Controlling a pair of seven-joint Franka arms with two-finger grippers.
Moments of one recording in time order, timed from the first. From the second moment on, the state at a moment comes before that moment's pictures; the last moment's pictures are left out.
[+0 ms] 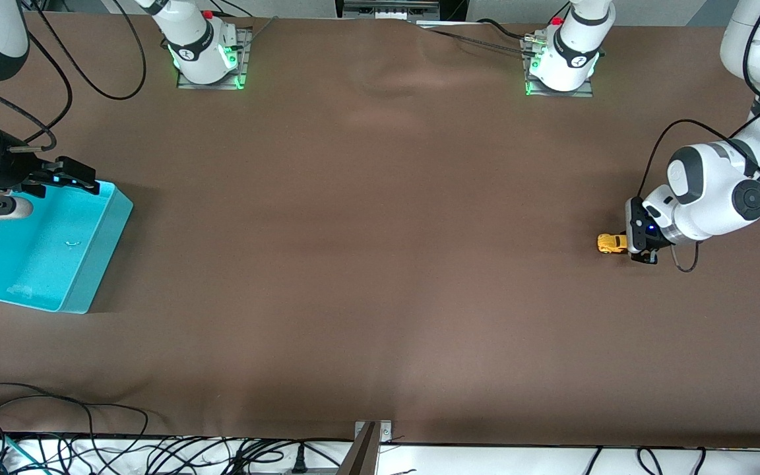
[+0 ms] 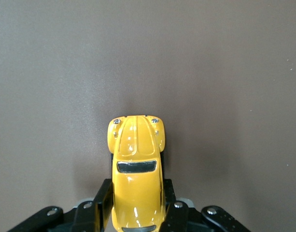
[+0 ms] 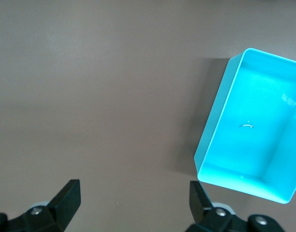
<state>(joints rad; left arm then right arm) 0.38 0.46 -0.17 -2.12 0.05 2.48 1.81 -0.06 0.13 0.07 -1.57 0.01 1.63 -0.06</state>
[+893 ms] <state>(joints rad) 0.38 0.46 -0.18 -2.06 0.05 2.36 1.83 -0.06 0.13 0.08 -1.56 0.01 1.63 -0.06</state>
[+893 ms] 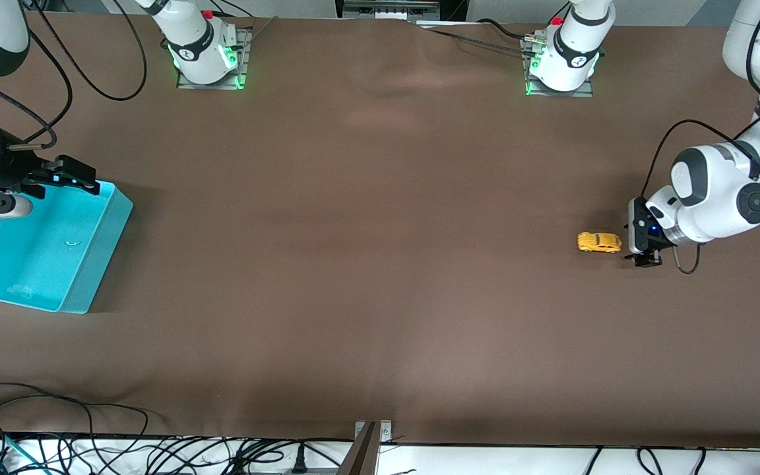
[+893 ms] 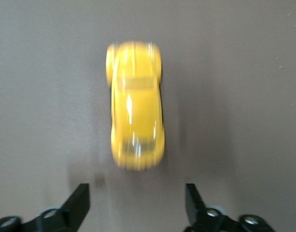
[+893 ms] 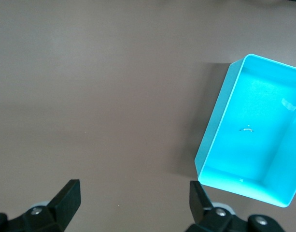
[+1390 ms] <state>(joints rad) 0.38 0.38 -0.23 -1.92 0.05 2.06 1.65 -0.05 0.13 0.08 -1.56 0.01 1.63 -0.06</state>
